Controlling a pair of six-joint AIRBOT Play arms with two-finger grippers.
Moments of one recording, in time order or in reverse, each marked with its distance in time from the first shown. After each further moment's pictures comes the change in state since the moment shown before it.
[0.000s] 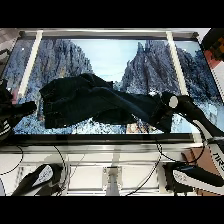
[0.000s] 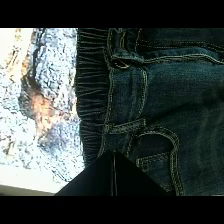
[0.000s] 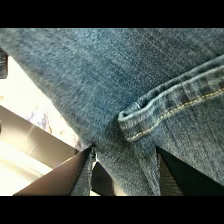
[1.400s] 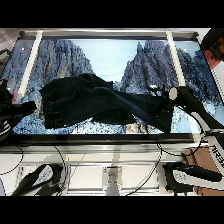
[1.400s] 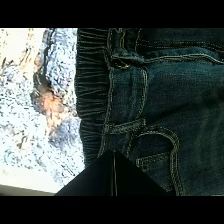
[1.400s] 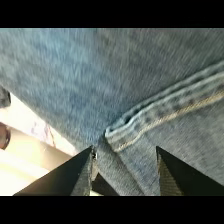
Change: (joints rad) left arm 0.000 0.000 0.000 0.000 0.000 0.000; right arm 0.000 -0.061 0.134 -0.014 0.098 0.095
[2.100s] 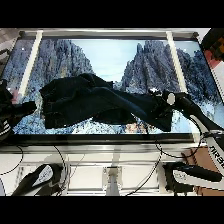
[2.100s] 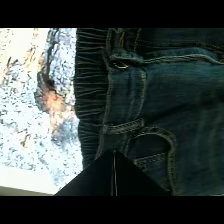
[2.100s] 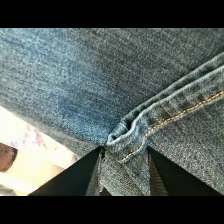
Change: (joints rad) left arm -0.001 0.000 0.000 -0.016 0.000 0.000; right arm 0.000 0.000 -0.071 -0.001 -0.119 0.081
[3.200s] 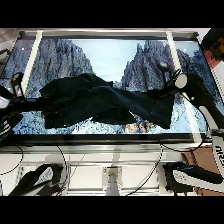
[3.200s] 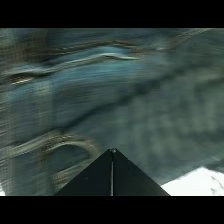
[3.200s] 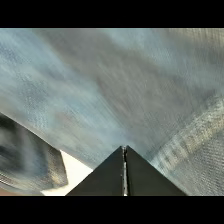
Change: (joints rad) left arm -0.211 0.000 0.010 -0.158 0.000 0.073; right arm 0.000 0.031 0.319 0.108 0.023 0.187
